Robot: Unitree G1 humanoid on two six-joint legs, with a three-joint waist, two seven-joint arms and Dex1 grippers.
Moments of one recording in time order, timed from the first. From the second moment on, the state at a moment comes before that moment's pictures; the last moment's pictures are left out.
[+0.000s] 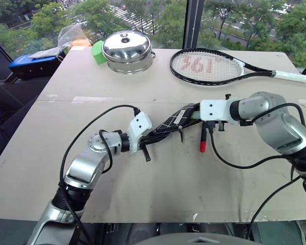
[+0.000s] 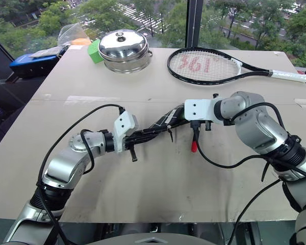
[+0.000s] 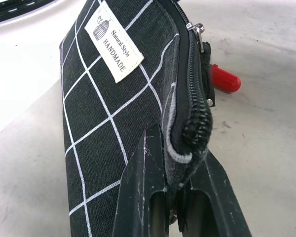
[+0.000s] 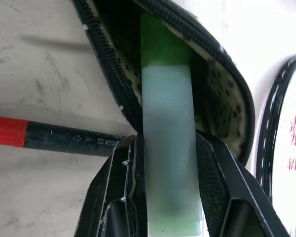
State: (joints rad) left arm -0.31 0.60 -0.17 -0.25 -0.30 0.48 -0.87; right arm -0.84 -0.78 0.55 -0.20 -0.25 0.53 1.06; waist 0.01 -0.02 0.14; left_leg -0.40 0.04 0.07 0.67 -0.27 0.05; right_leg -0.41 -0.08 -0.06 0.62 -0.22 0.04
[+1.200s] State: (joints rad) left arm -0.37 0.60 -0.03 -0.11 -0.34 0.55 -0.83; right arm -0.34 -0.16 0.31 -0.57 -0.06 1.42 0.23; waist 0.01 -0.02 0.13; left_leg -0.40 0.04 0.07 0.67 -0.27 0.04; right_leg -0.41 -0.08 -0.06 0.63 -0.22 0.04
